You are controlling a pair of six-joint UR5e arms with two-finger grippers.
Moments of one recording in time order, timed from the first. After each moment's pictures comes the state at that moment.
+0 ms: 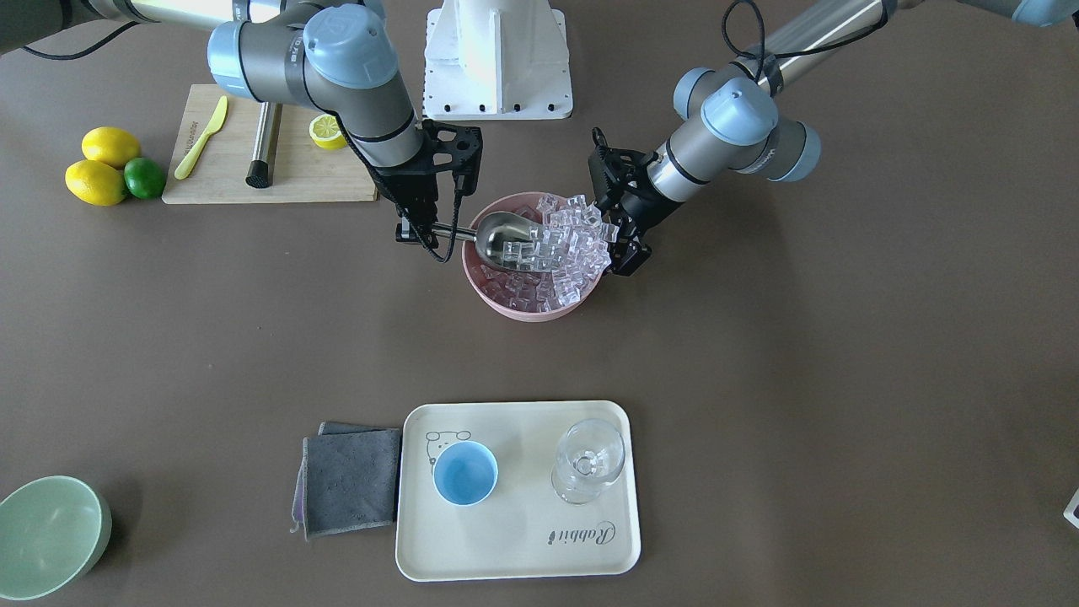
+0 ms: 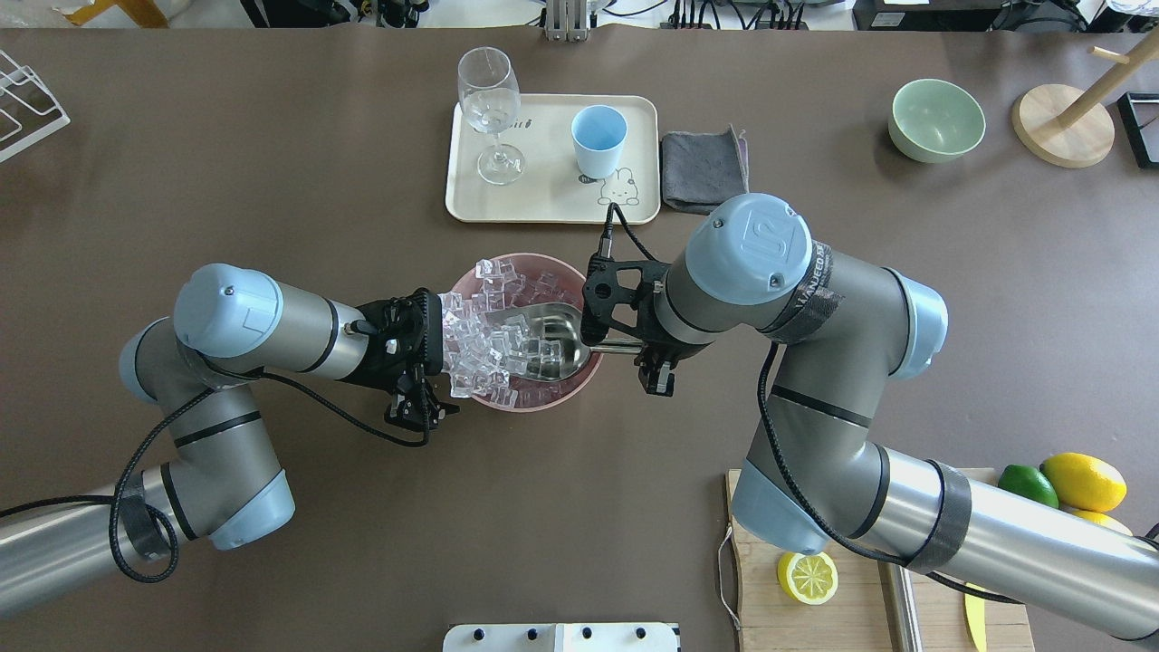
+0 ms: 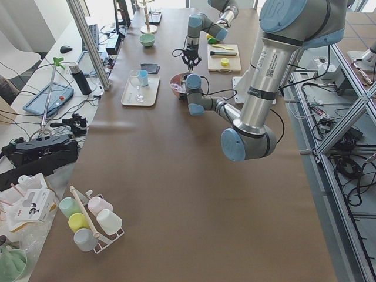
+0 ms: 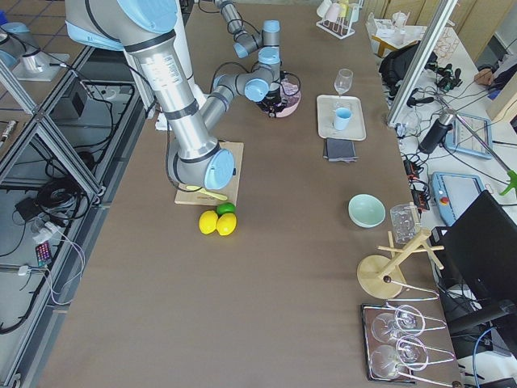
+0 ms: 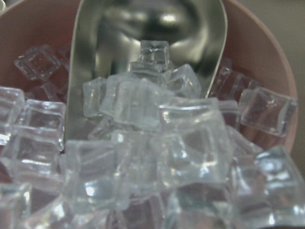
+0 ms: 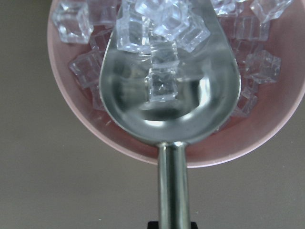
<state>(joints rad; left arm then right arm) -0.54 -1.97 -1.56 -2.45 -2.00 0.10 0.52 -1.00 1.78 -1.48 1.89 -0.21</state>
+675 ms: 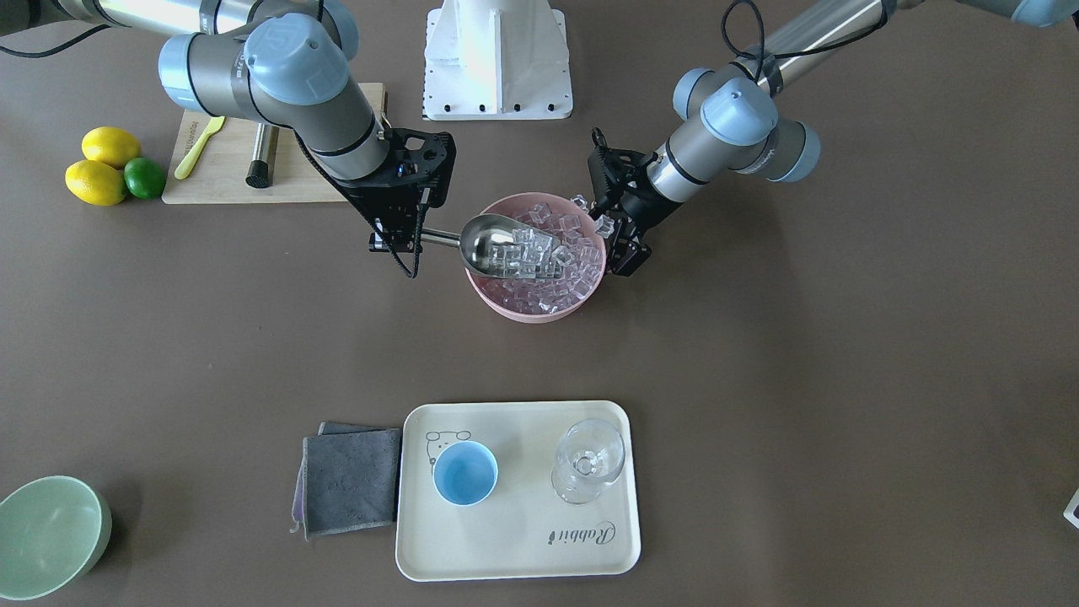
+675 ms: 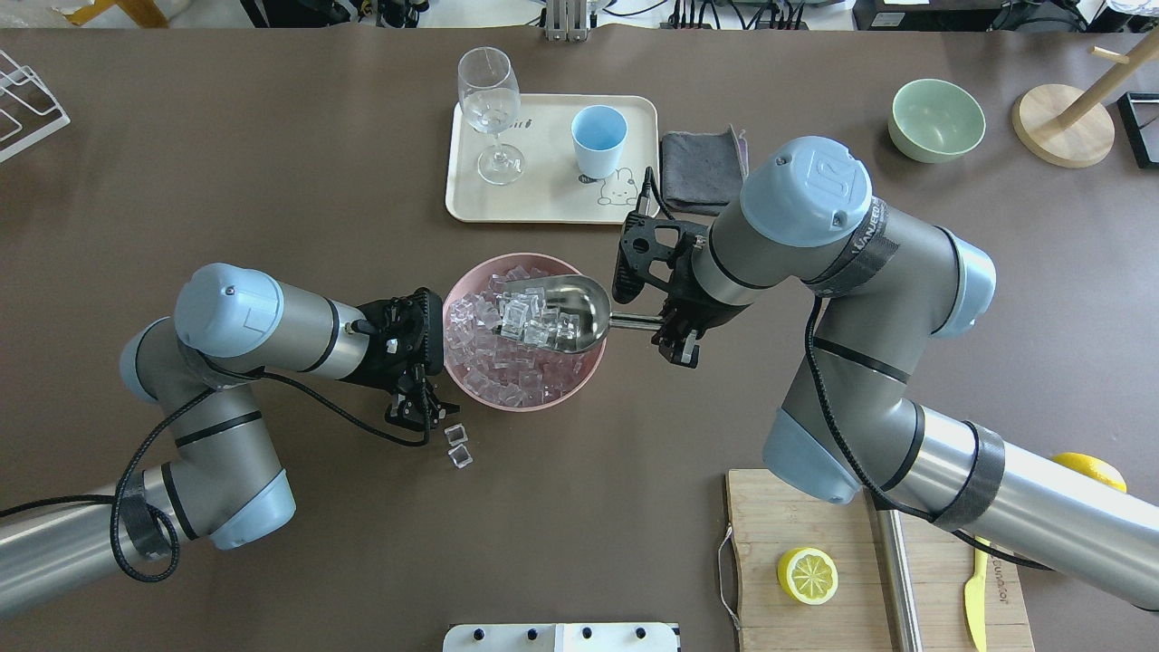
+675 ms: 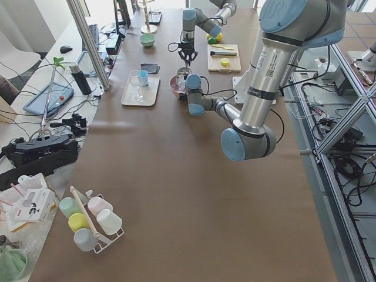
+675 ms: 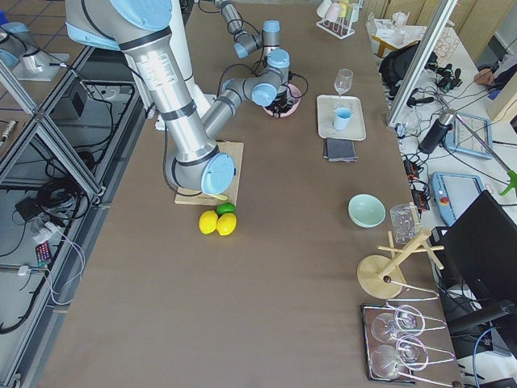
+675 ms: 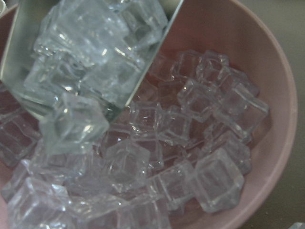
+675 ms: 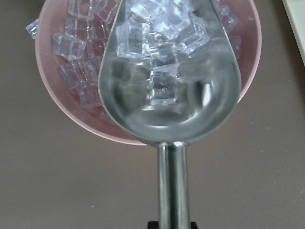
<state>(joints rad) -0.54 -1.98 -1.56 -2.45 -2.00 0.10 0.61 -1.03 1.78 -1.42 2.03 -0.18</state>
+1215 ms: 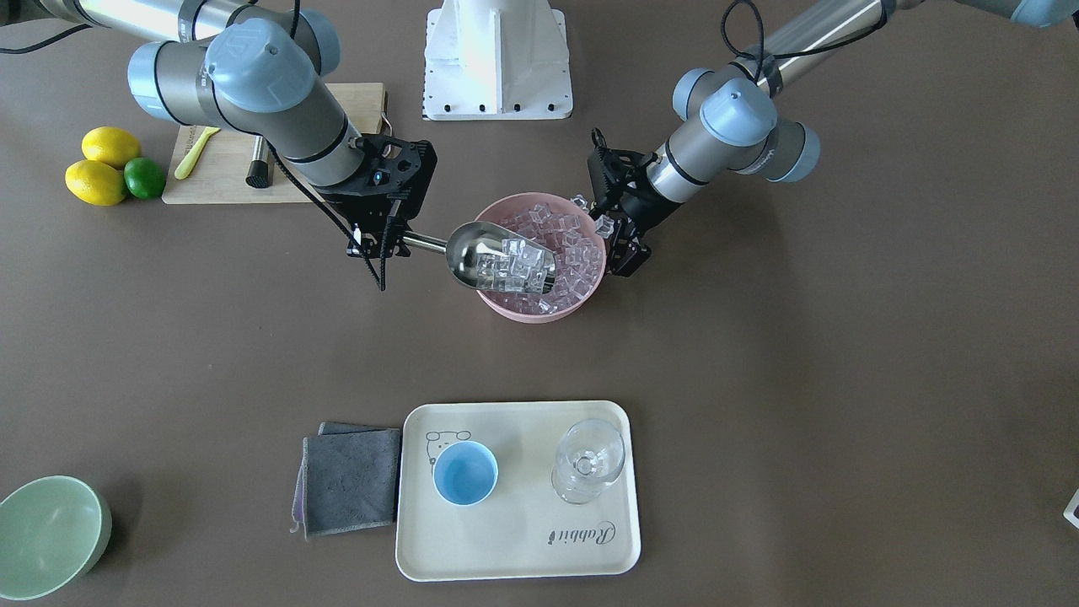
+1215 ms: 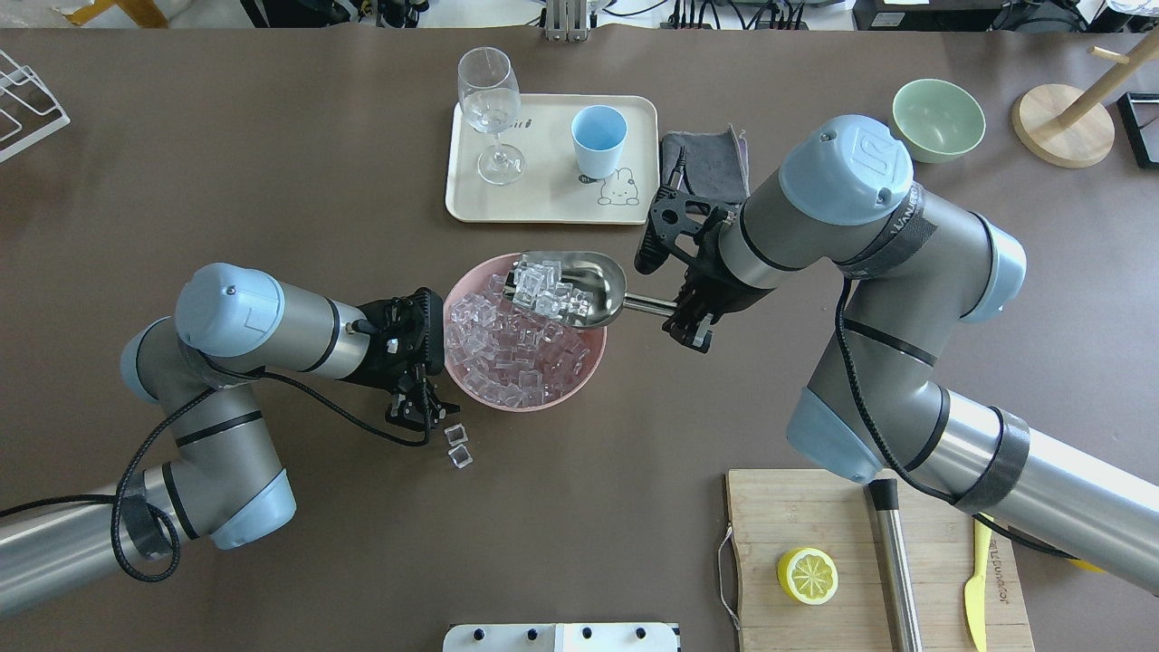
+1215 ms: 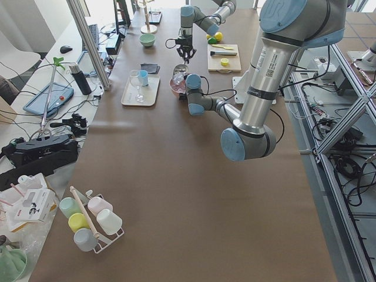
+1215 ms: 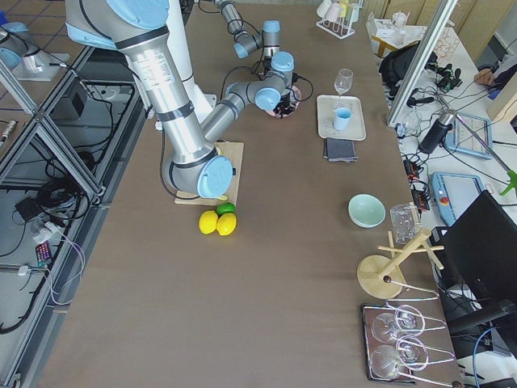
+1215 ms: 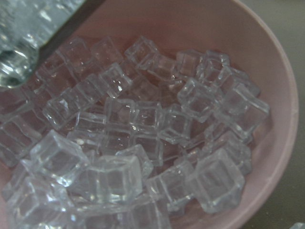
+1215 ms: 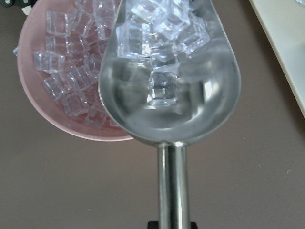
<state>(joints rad) -0.54 -1.98 -1.56 -2.45 -2.00 0.10 0.65 -1.06 1.78 -1.35 2.09 -0.07</state>
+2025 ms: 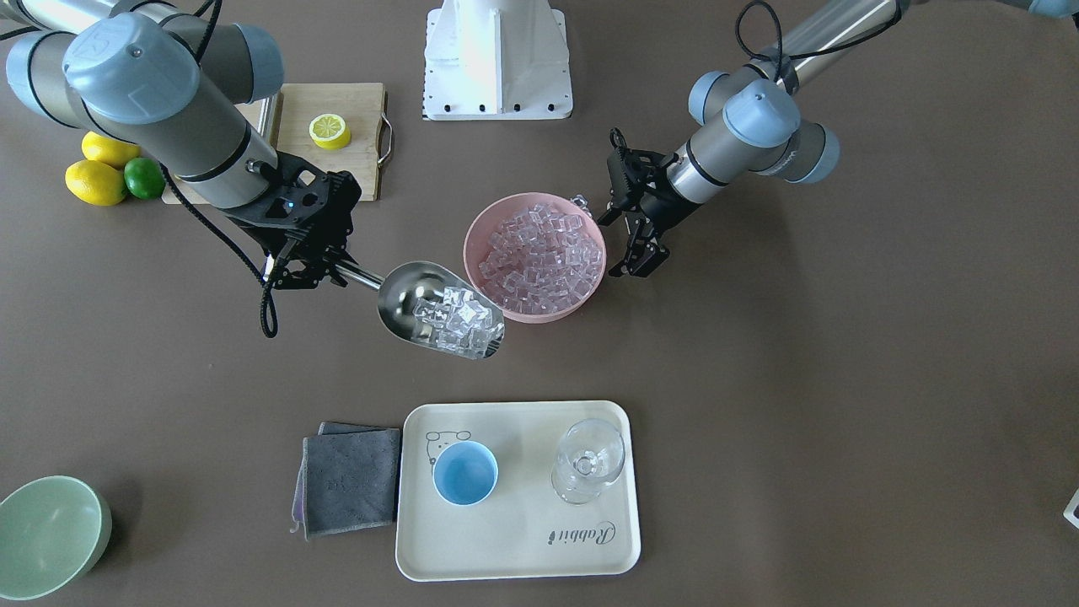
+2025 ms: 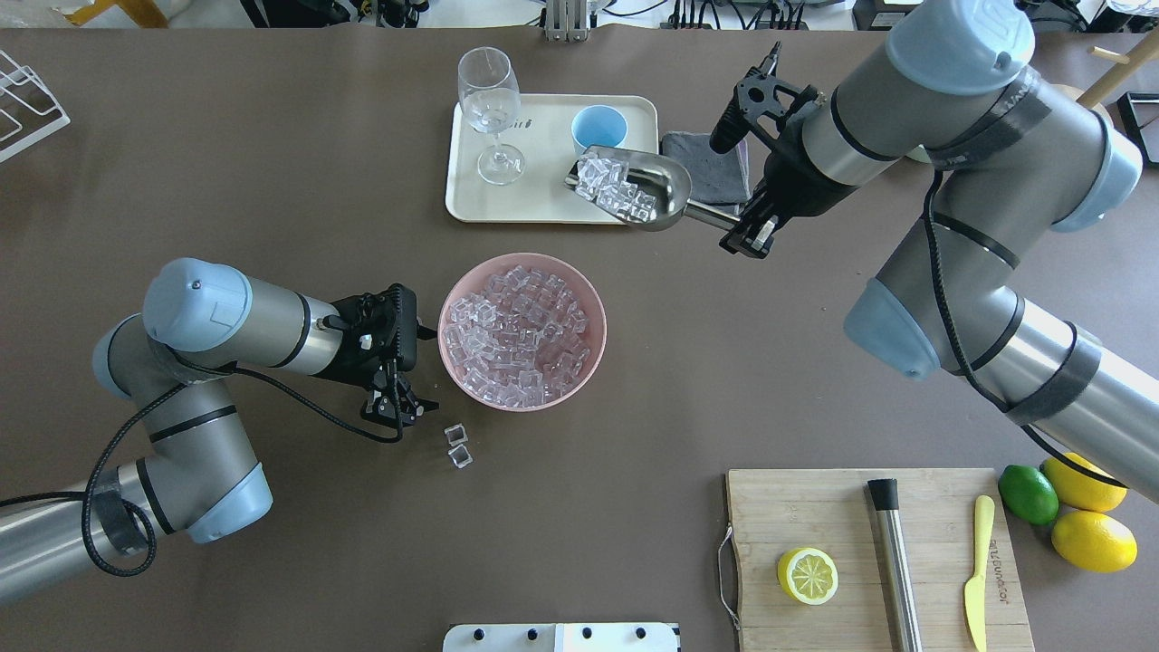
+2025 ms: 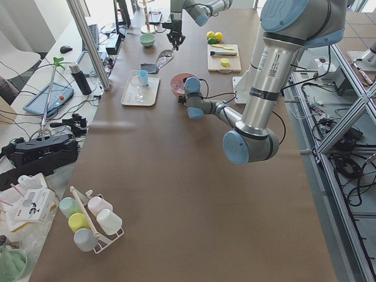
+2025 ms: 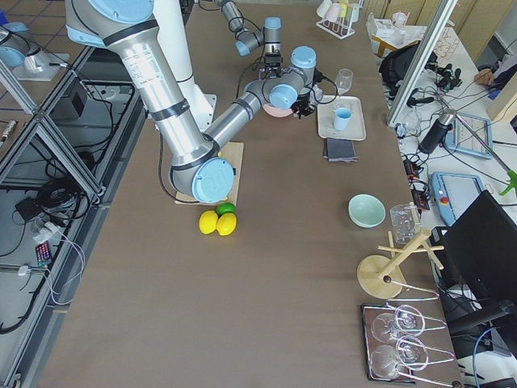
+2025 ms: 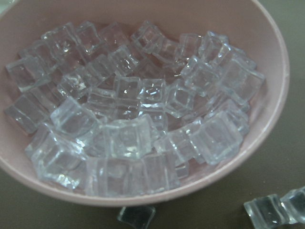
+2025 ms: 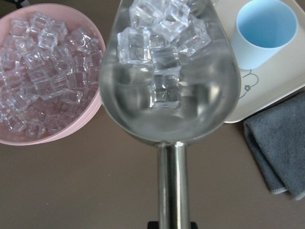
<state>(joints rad) -0.56 -1.94 -1.56 -2.48 -2.02 0.11 0.83 -1.06 1.78 -1.40 2.21 0.01</state>
